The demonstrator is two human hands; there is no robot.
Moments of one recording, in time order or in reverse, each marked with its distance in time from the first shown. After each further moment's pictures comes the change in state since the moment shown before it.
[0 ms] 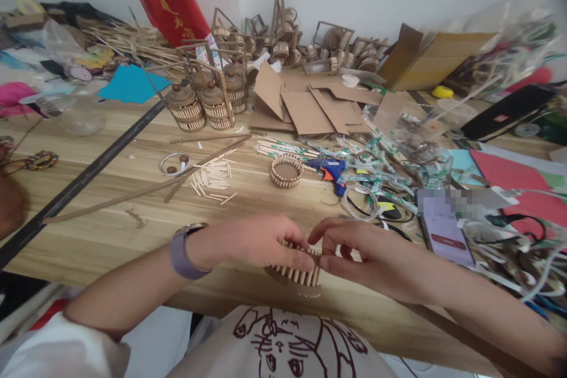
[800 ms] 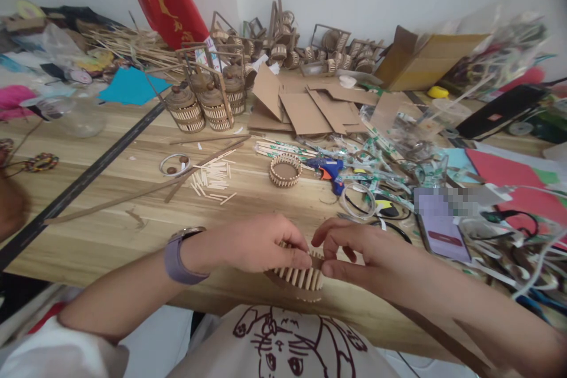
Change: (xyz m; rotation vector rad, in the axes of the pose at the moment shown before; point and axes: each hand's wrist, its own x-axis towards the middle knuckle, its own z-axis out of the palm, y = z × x) left_hand -0.006 0.003 0.006 0.109 0.065 0.068; right_hand -0.009 -0.002 0.002 0.030 0.018 -0.038
